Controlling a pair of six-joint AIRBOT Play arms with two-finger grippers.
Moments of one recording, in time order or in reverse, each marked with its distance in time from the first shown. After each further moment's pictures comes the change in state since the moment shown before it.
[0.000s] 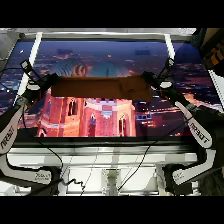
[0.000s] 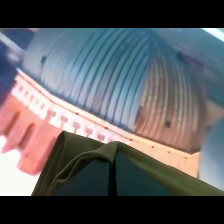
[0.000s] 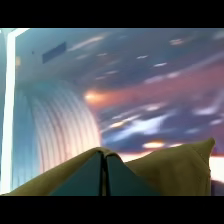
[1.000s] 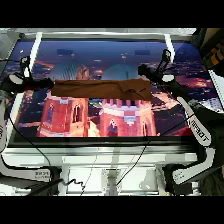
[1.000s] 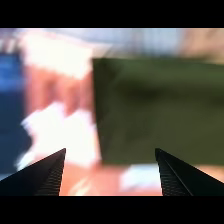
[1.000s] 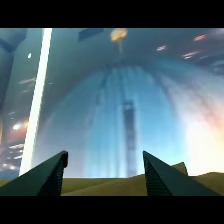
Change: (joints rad) left arm 0.188 0.027 0.247 0.868 -0.809 -0.382; right arm -0.029 0.007 0.119 -0.094 0.234 0.003
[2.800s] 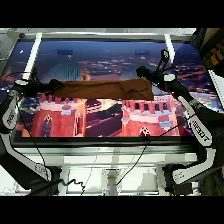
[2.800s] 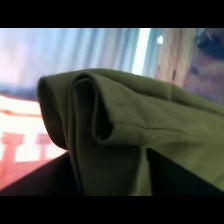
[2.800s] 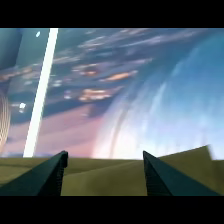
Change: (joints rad) left arm 0.030 -0.351 0.108 -0.603 -0.105 0.114; right arm -0.009 0.003 0.001 -0.043 0.100 0.003
